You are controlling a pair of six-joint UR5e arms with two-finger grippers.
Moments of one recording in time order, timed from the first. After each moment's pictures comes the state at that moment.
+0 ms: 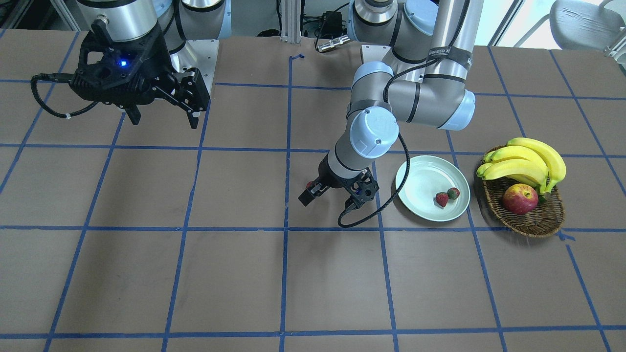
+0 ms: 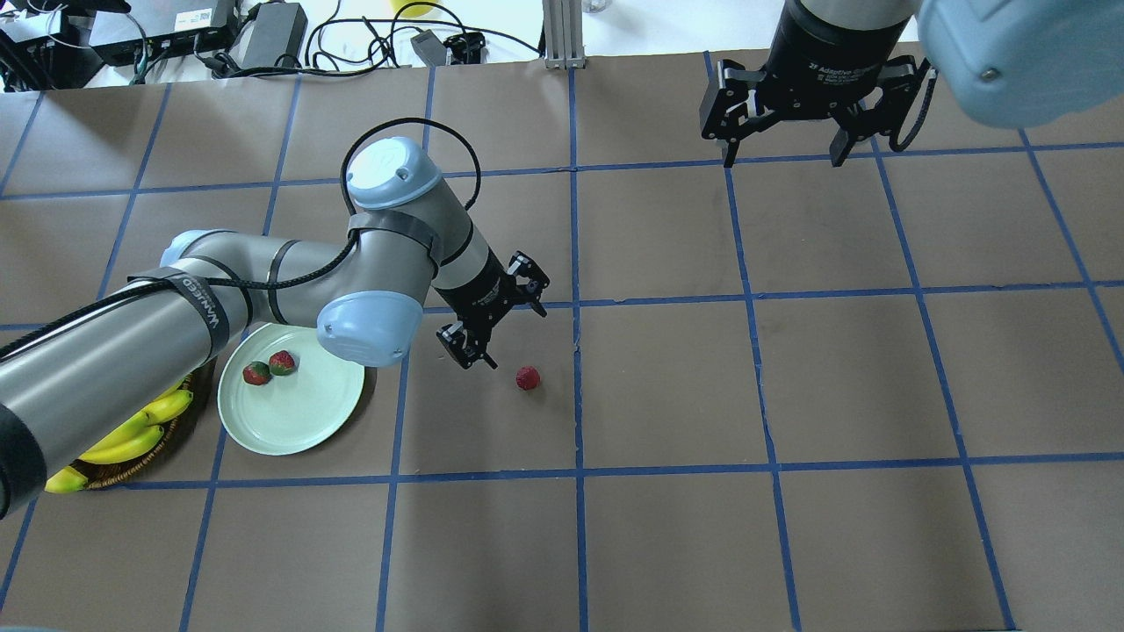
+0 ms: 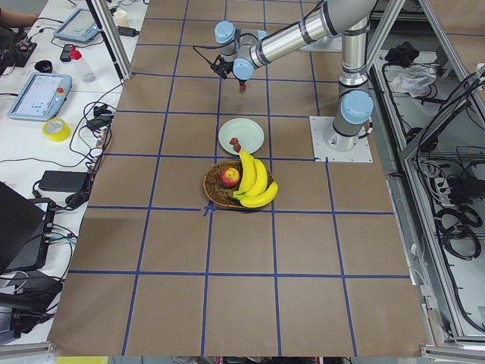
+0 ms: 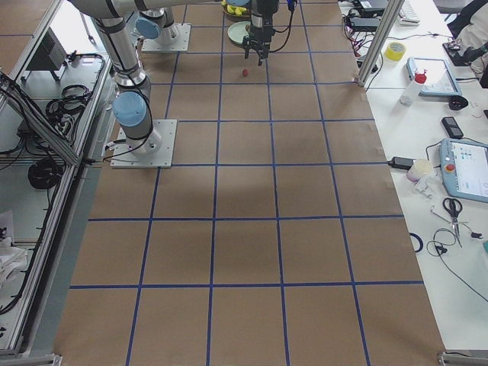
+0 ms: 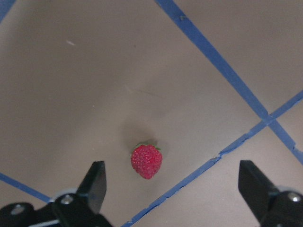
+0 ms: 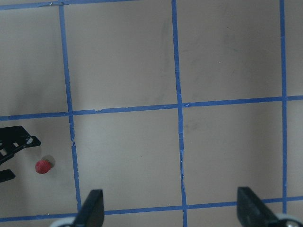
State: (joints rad) left arm -1.77 -1.92 -1.92 -0.96 1.30 -0.98; right arm 1.68 -1.53 1.46 -1.57 -1.59 0.16
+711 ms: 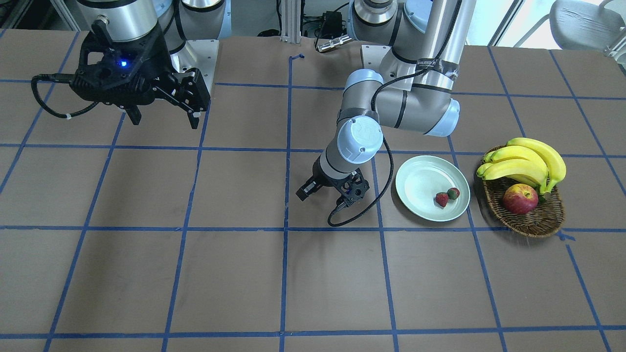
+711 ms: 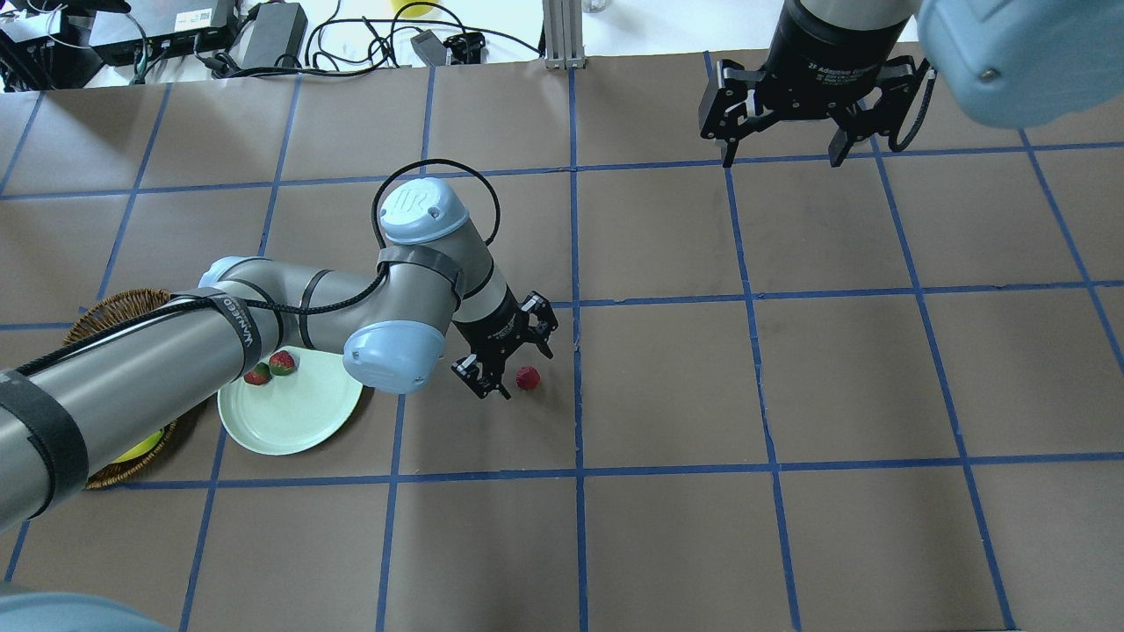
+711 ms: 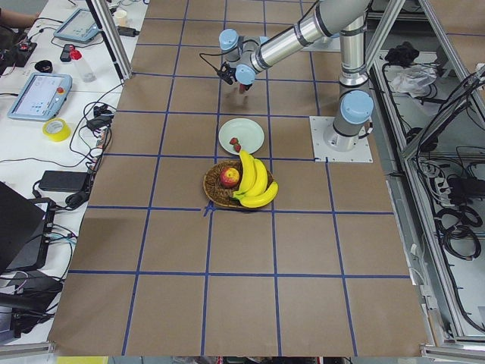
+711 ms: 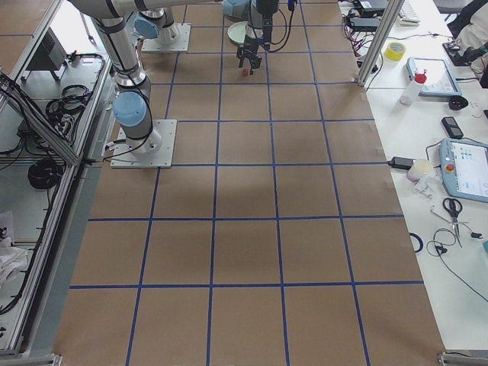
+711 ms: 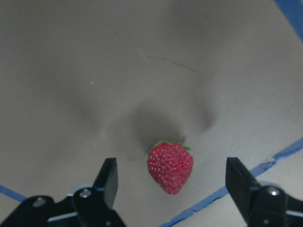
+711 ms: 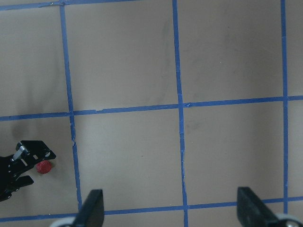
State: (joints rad) left arm -1.80 -1.95 -1.96 -0.95 1.32 -0.98; right arm 1.68 -1.53 1.46 -1.57 -1.59 0.17
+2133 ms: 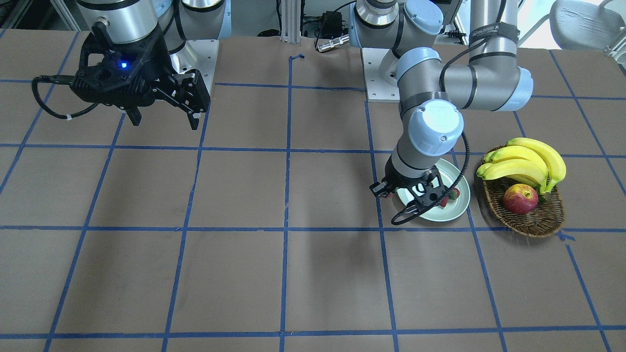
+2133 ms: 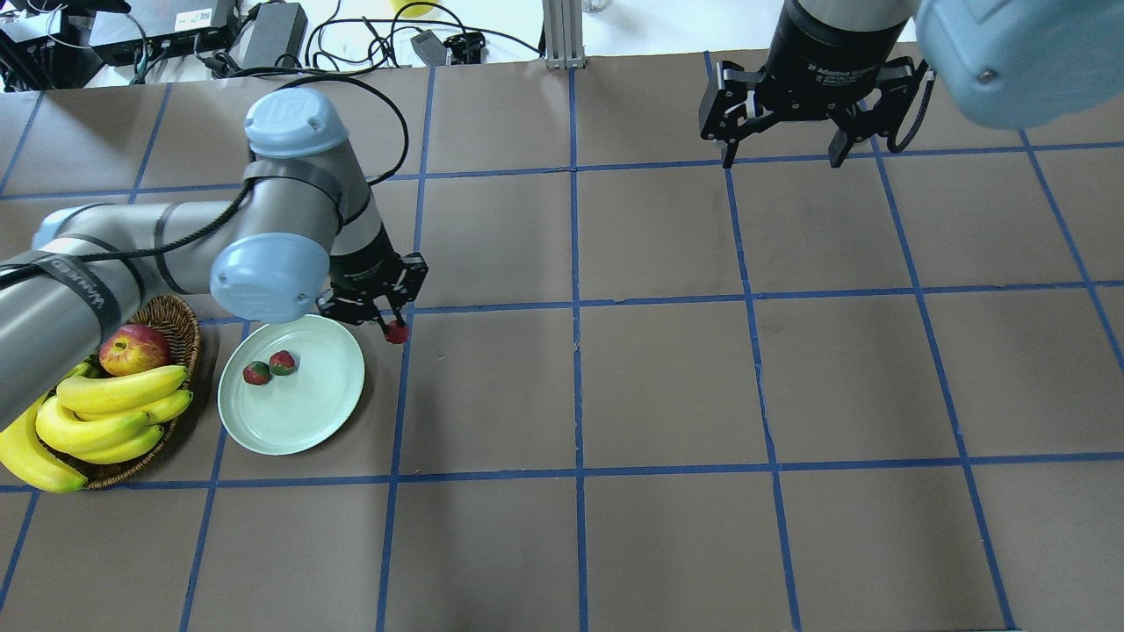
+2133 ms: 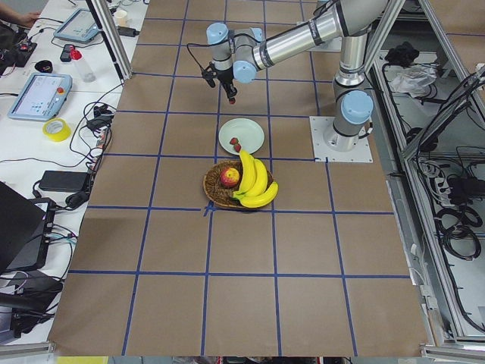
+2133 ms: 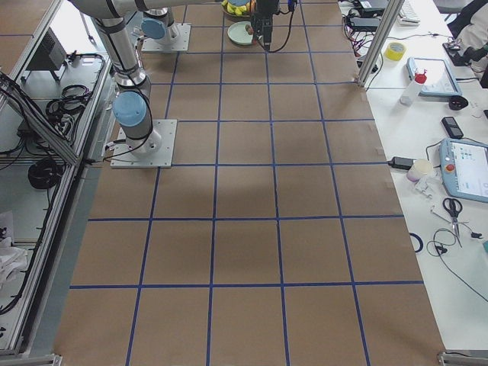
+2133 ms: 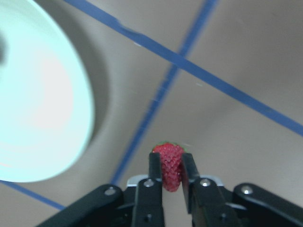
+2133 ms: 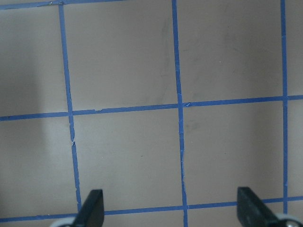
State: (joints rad) left arm -1.55 -1.80 -1.87 -1.21 1.62 -0.46; right arm 1.68 -1.52 1.46 -1.57 -1.59 0.17
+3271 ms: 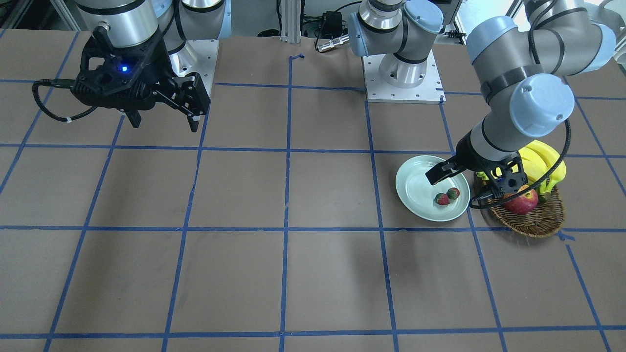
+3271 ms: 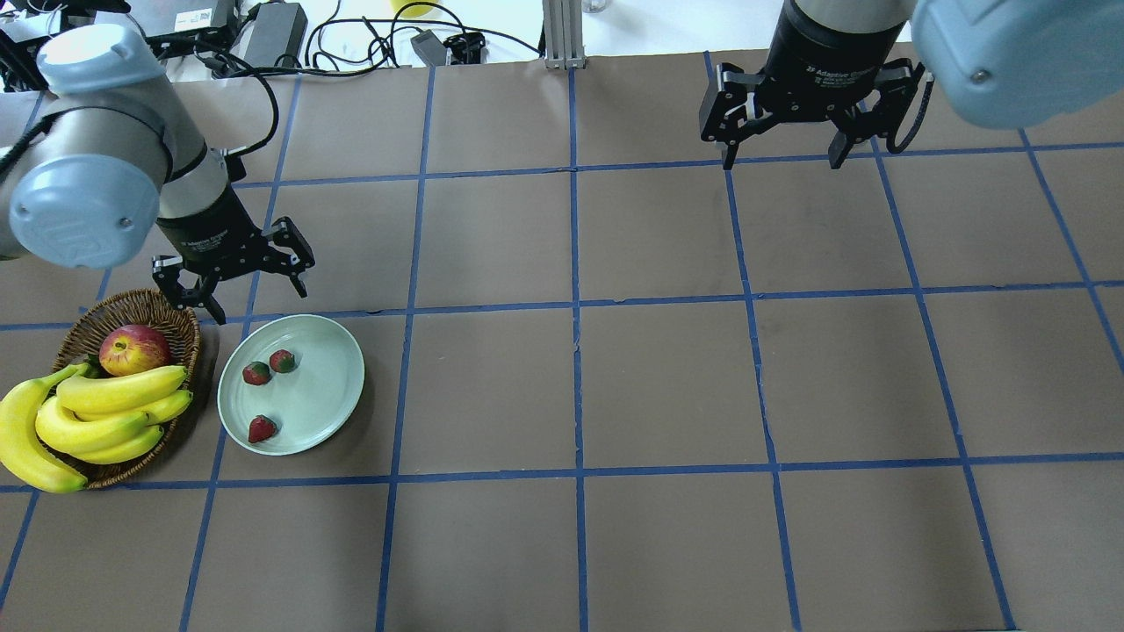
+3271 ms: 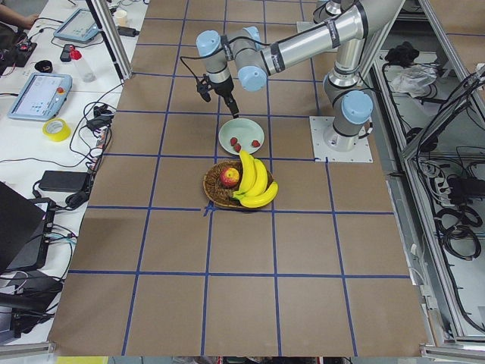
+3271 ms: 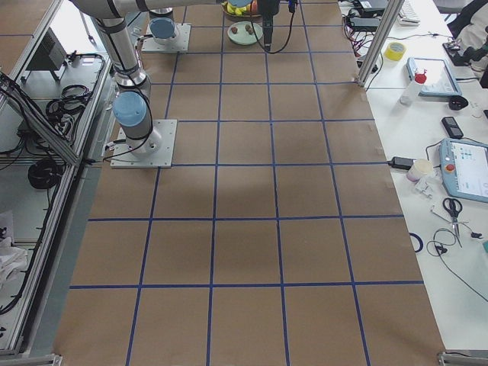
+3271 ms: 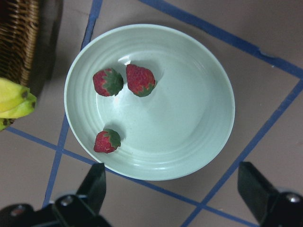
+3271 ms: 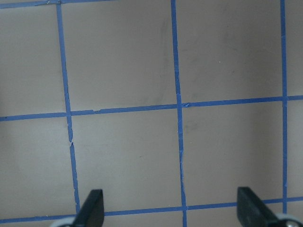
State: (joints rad) left arm -1.38 -1.70 -1.76 -1.42 1.64 -0.22; right arm 1.68 -1.52 1.46 -1.58 -1.60 0.17
